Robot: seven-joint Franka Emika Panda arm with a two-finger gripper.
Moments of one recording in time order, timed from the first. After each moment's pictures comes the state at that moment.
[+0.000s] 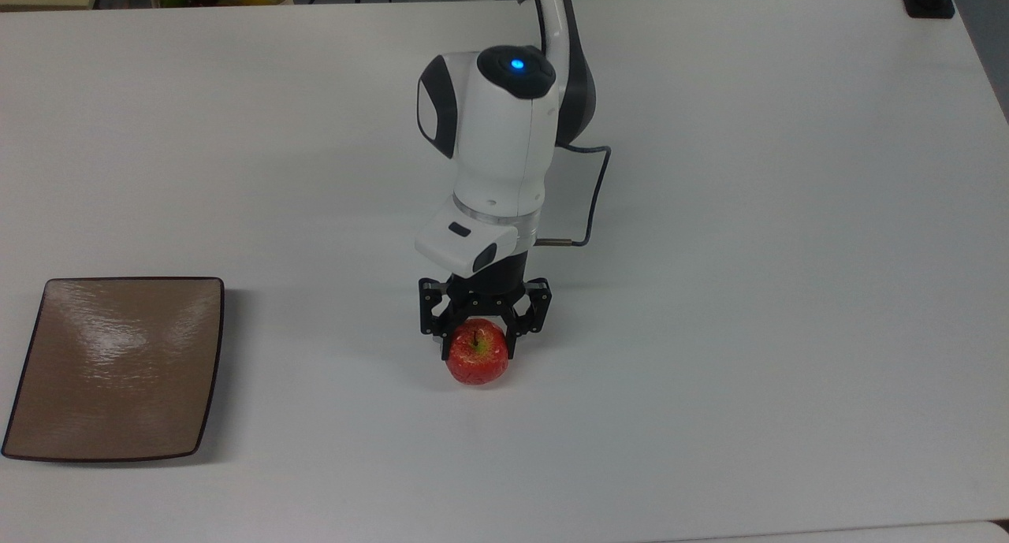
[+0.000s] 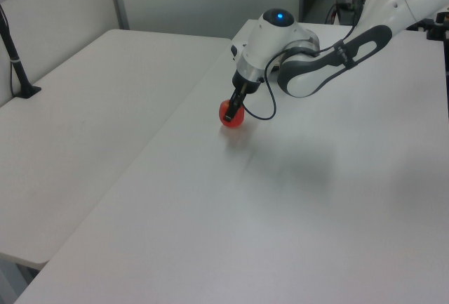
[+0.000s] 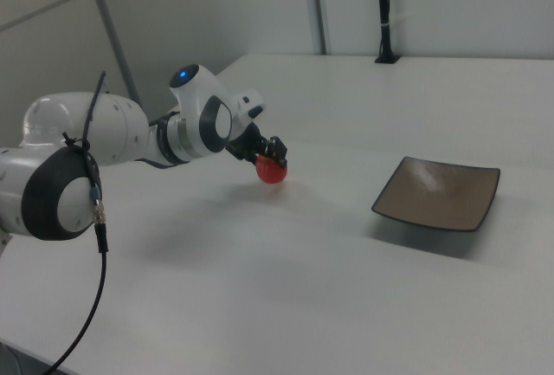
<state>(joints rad) 0.17 0.70 0.03 -1.42 -0.34 2.57 0.24</state>
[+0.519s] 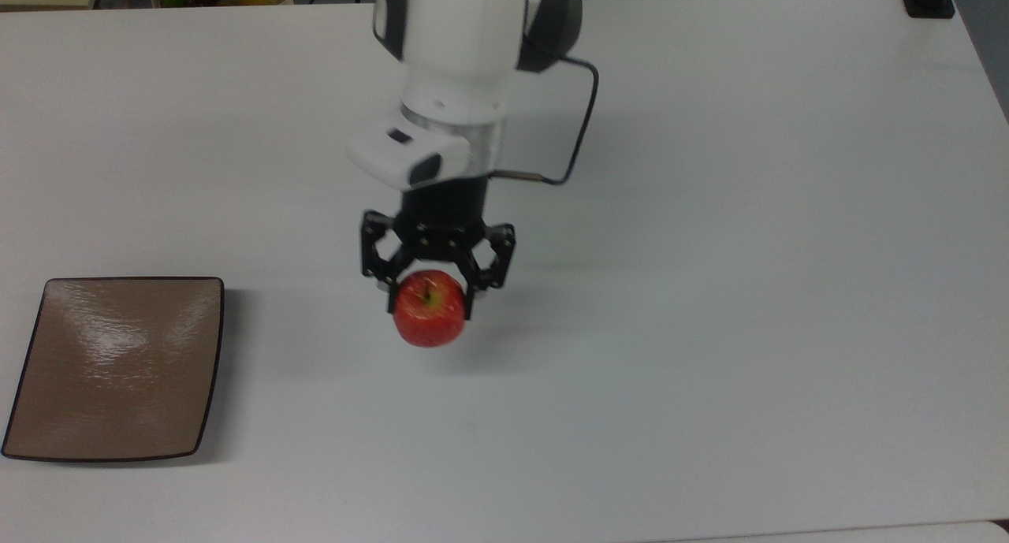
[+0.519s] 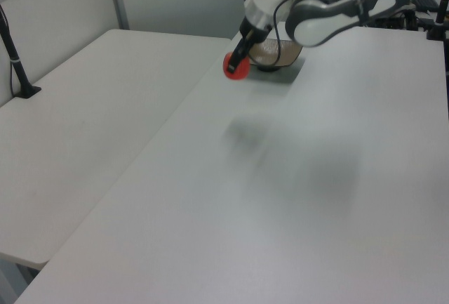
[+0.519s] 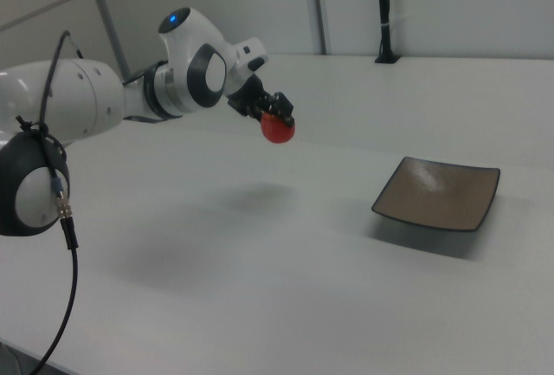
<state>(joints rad) 0.12 0.51 0.03 -1.42 -0.29 2.45 0.25</state>
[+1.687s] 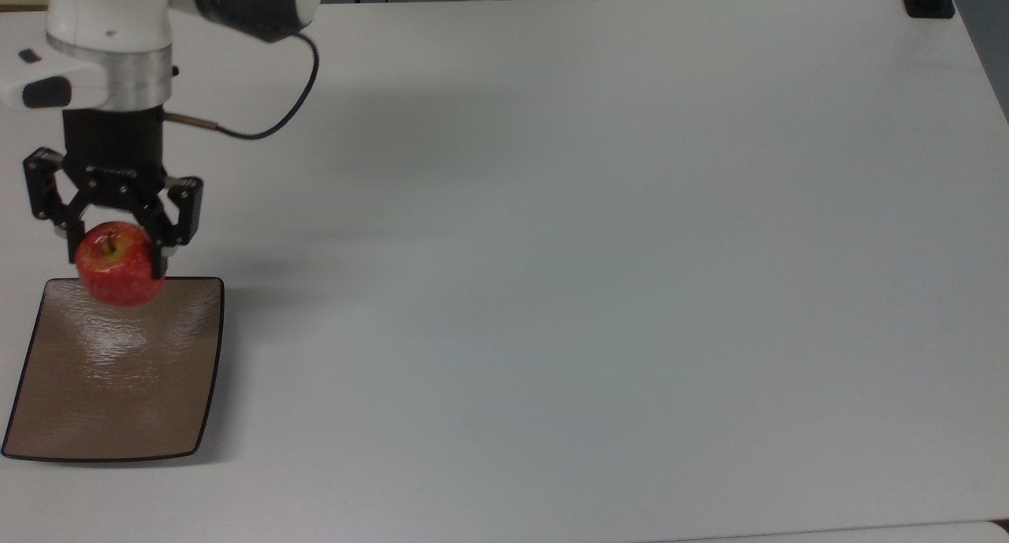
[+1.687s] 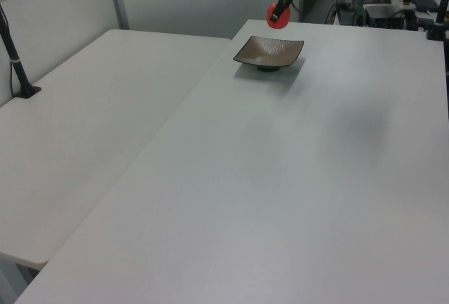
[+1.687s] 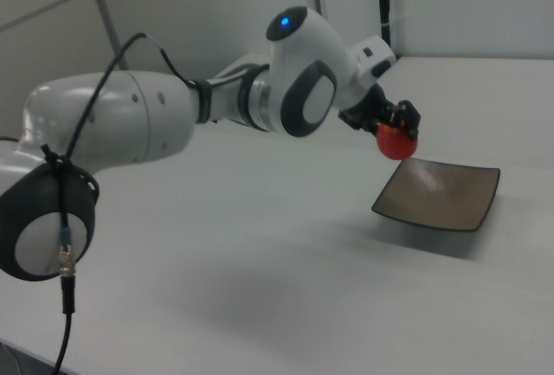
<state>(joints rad) -0.27 0.51 0.05 -1.41 -0.15 2.55 -0.17</state>
